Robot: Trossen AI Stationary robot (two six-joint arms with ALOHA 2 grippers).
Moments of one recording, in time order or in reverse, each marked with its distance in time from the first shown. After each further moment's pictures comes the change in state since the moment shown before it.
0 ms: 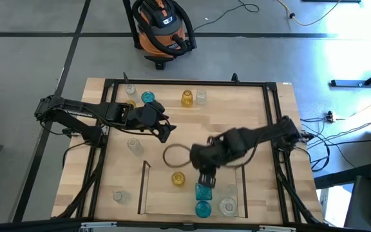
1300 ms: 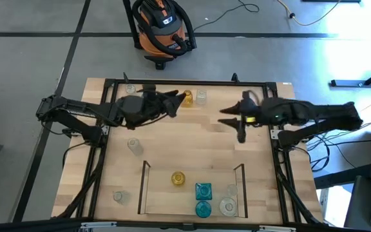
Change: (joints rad) left arm 0.001 0.022 0.000 0.691 -0.363 -0.053; right arm -0.261 -0.958 -1.092 0.997 0.267 -0.458
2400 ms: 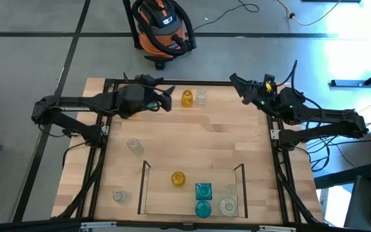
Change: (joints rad) left arm 0.170 -0.078 0.000 -0.341 -0.015 0.437; right arm -0.178 -0.110 -0.284 0.768 0.278 0.502
